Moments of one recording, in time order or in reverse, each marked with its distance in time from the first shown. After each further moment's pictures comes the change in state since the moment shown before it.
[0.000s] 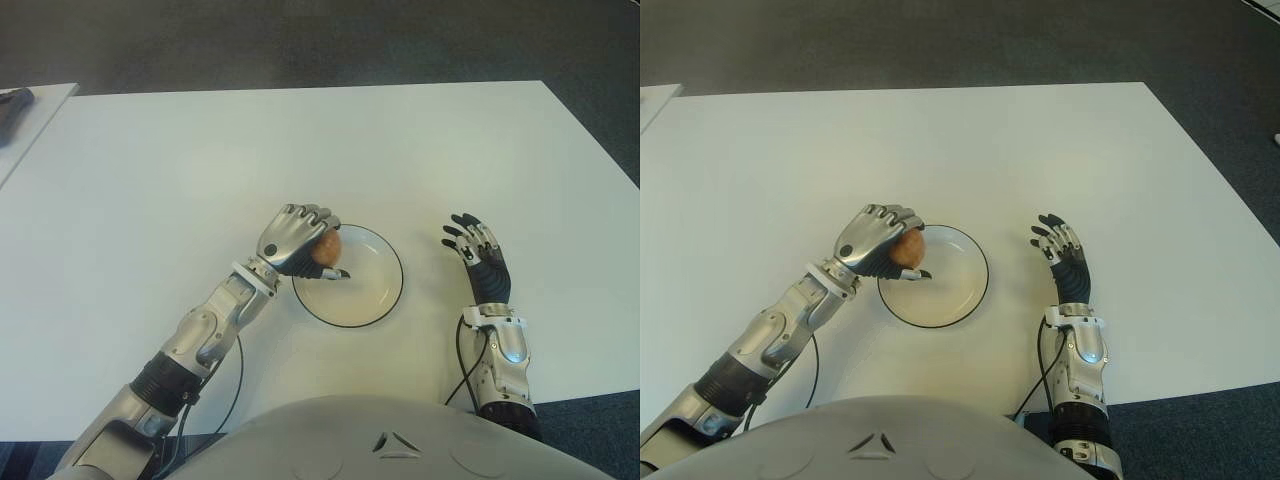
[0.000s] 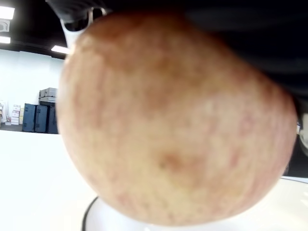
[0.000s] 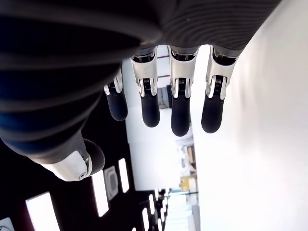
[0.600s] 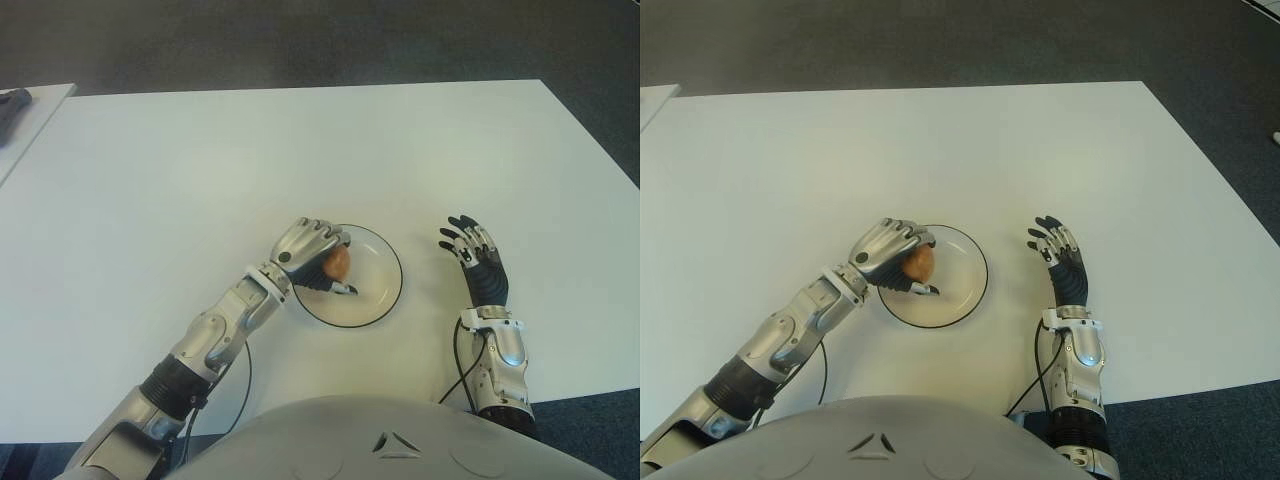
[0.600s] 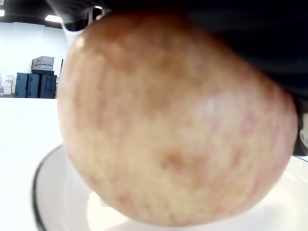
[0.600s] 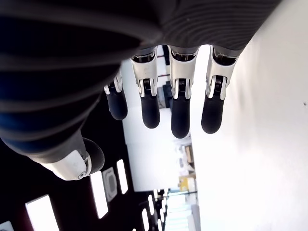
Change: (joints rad) left arm 0.013 -0.038 -0.044 0.012 -0.001 0.001 -0.156; right arm 0.018 0.014 0.005 -0.033 0.009 0.028 -0.004
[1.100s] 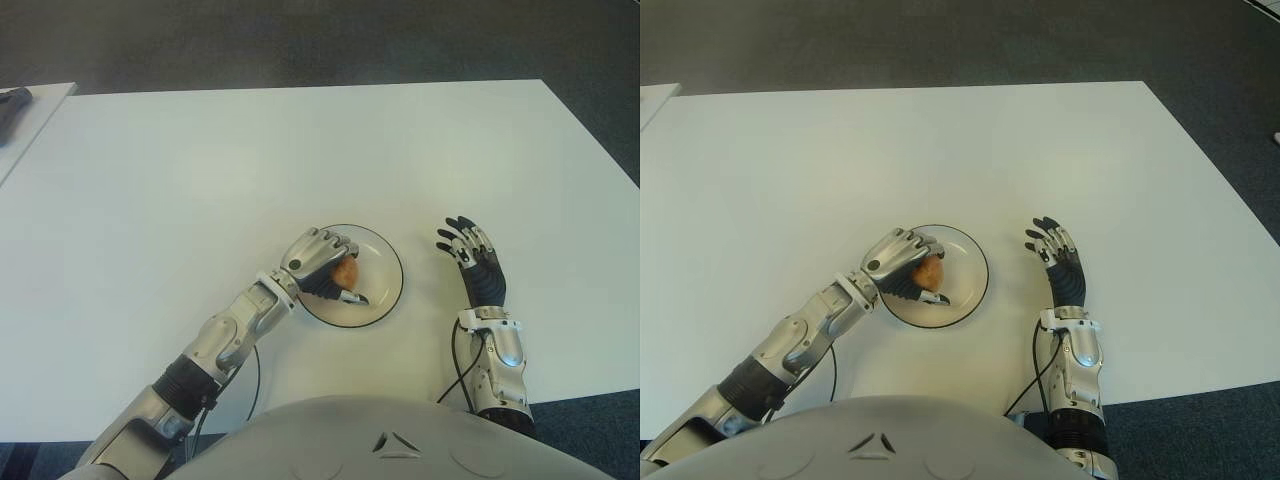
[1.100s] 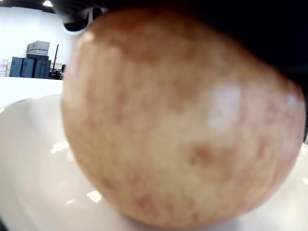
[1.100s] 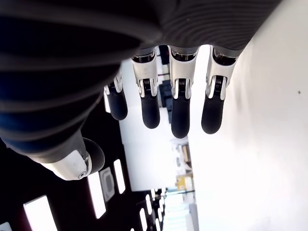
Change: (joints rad) left arm -0.021 -0.031 -0.039 0.068 0.001 -0.018 0.006; right arm 0.010 0.008 0.008 -0.017 0.004 0.016 -0.002
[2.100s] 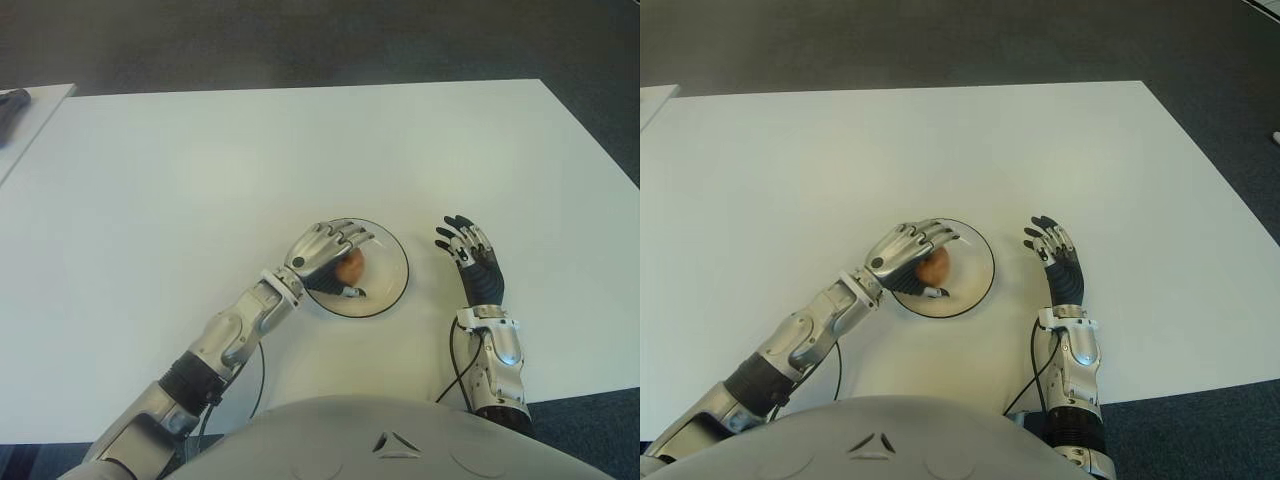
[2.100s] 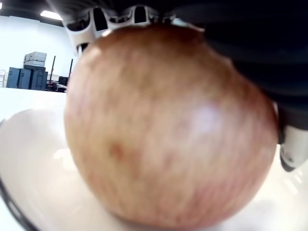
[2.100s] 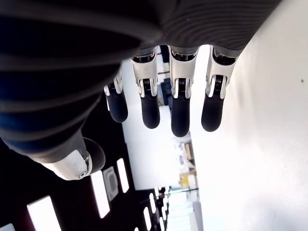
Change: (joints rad) left arm -0.015 -0.009 -0.002 -0.006 0.021 -0.003 0.047; right arm -0.009 0.009 -0.001 0.008 0.005 -0.006 0.010
